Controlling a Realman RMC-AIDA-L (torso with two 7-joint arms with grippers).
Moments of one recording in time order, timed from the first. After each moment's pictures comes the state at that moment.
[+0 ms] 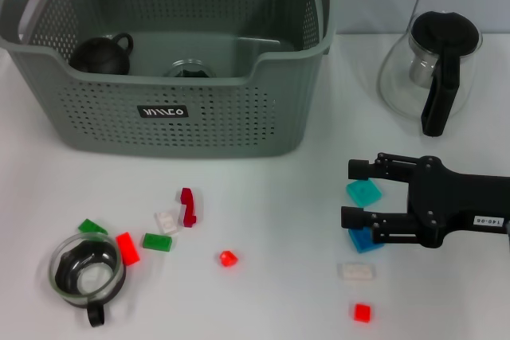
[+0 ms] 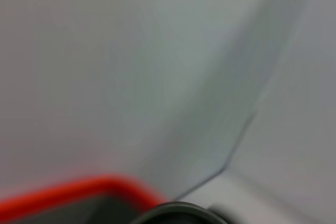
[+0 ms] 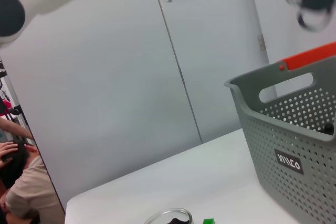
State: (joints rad) left arm -0.82 -1.85 0.74 1.03 1.99 1.54 -2.32; right arm 0.45 2.07 -0.88 -0.66 -1.80 -1.71 1.36
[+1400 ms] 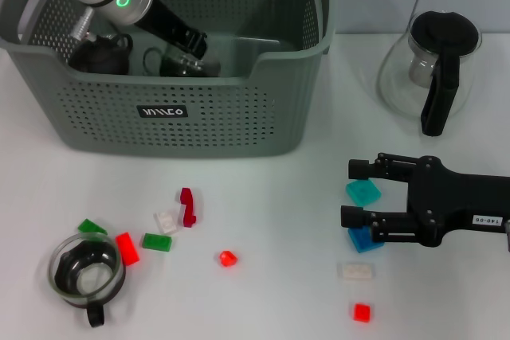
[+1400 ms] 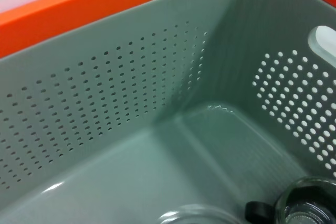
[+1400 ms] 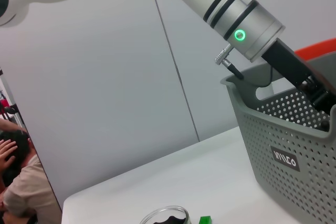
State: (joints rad) left arm -1.06 -2.02 0.99 0.71 2.75 1.12 -2.54; right arm 0.45 2.07 -0.88 -0.66 -1.81 -1.70 1.36
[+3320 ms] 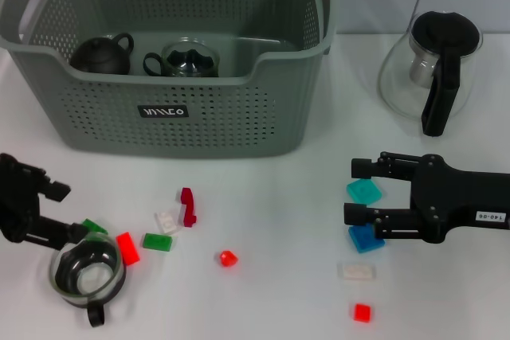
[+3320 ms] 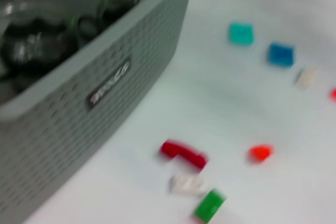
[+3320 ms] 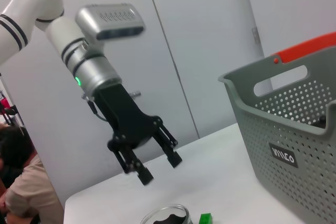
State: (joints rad) left arm -0.41 -2.09 0.80 1.52 2.52 1.93 -1.90; right arm 0.46 2.06 -0.89 -0.66 -1.81 -1.70 1.40
